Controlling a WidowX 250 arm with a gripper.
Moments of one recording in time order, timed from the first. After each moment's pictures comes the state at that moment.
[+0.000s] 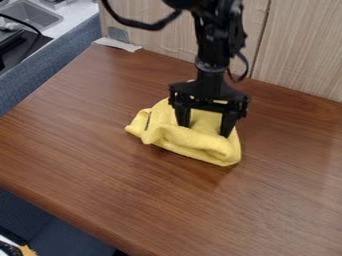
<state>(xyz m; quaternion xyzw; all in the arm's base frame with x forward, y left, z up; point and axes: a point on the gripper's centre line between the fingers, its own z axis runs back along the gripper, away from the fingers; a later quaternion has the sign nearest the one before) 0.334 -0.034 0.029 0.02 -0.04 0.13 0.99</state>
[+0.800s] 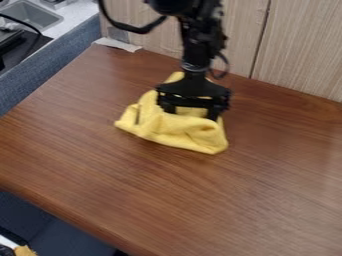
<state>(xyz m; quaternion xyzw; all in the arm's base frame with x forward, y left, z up) 0.341 0.025 0.016 0.04 -0.05 0.23 0.97</state>
